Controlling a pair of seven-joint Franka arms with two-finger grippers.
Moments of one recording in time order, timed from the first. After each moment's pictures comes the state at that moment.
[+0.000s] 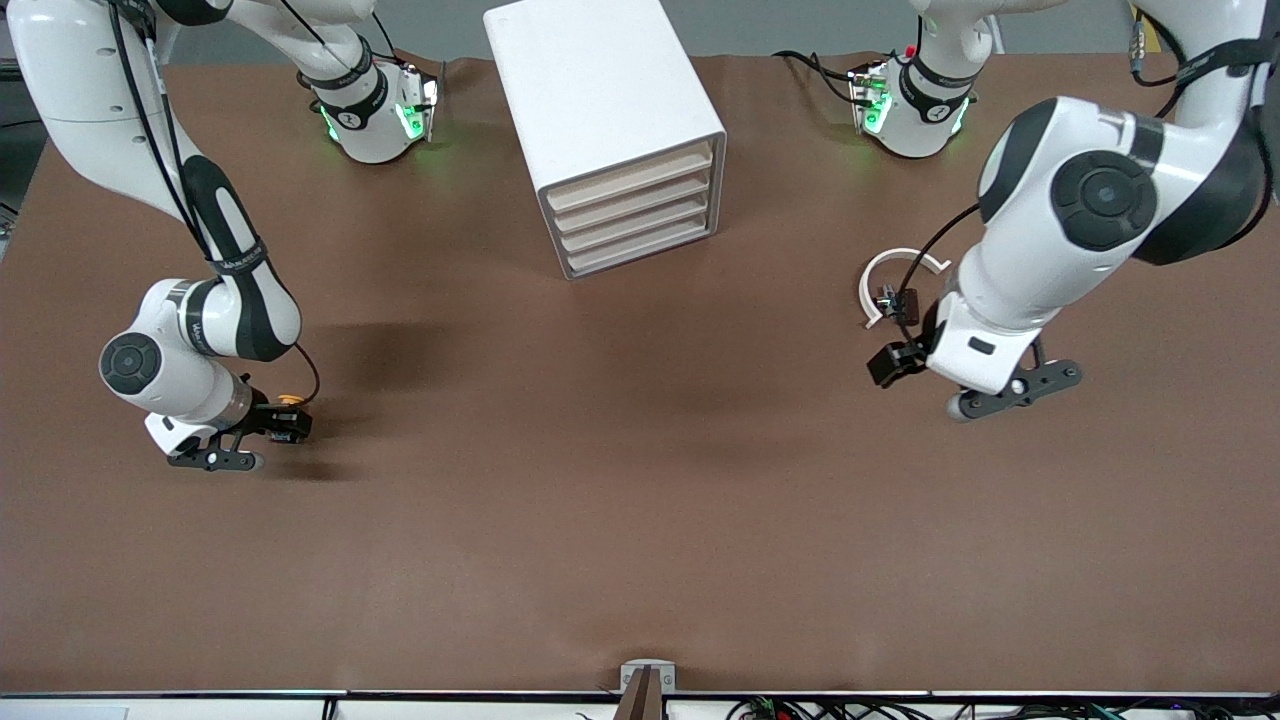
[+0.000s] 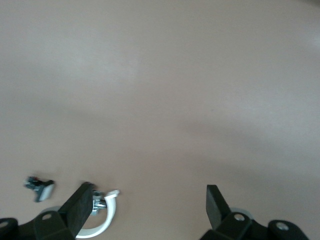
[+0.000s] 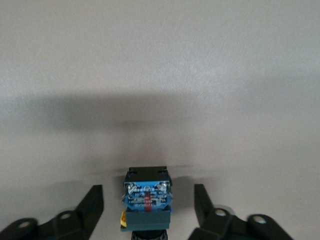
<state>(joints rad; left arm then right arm) 0.10 0.25 -0.46 -1.59 0.15 1.83 -0.68 -0.04 0.56 -0.08 -1.96 -0.03 2.52 -0.02</state>
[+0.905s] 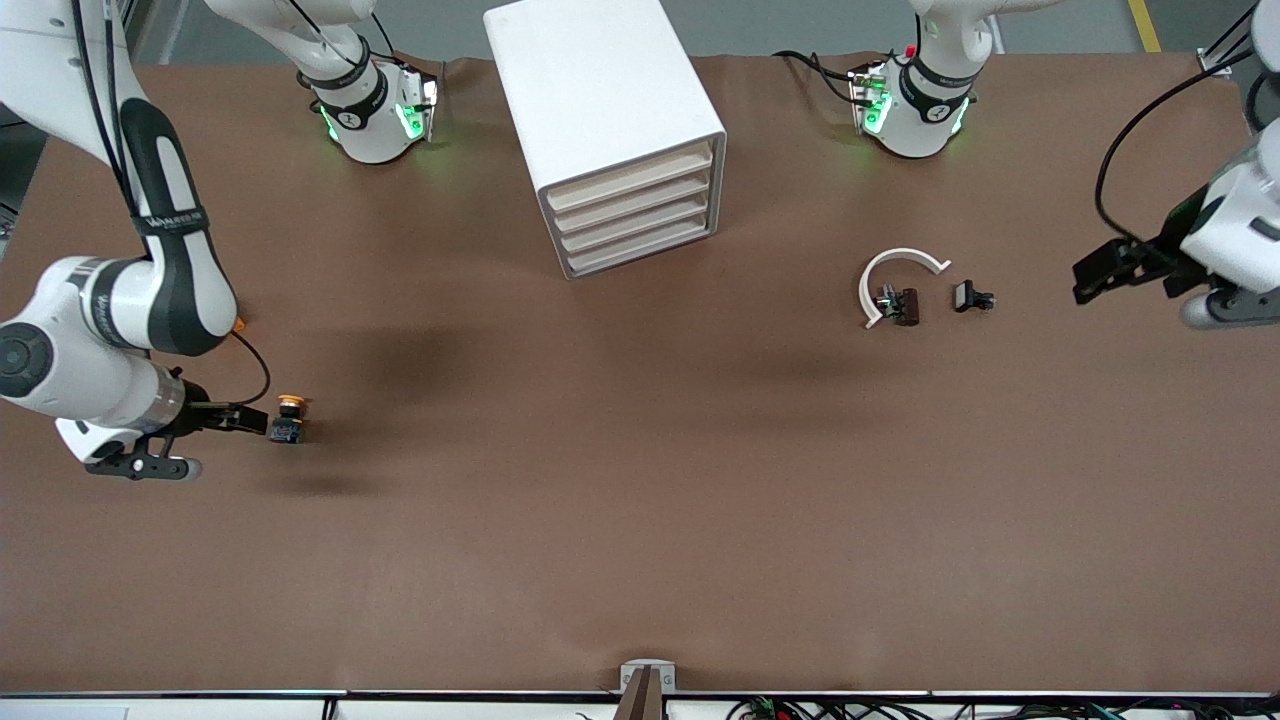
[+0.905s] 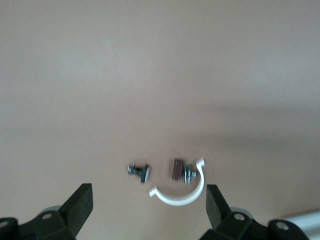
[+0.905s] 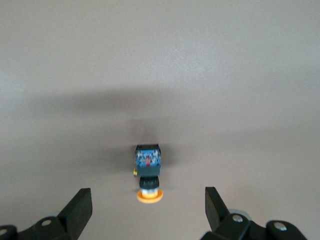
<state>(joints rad) 0.09 0.01 -0.14 -1.59 0.02 1.56 -0.09 -0.04 0.40 -0.08 -1.79 -0.03 2.13 -0.02</state>
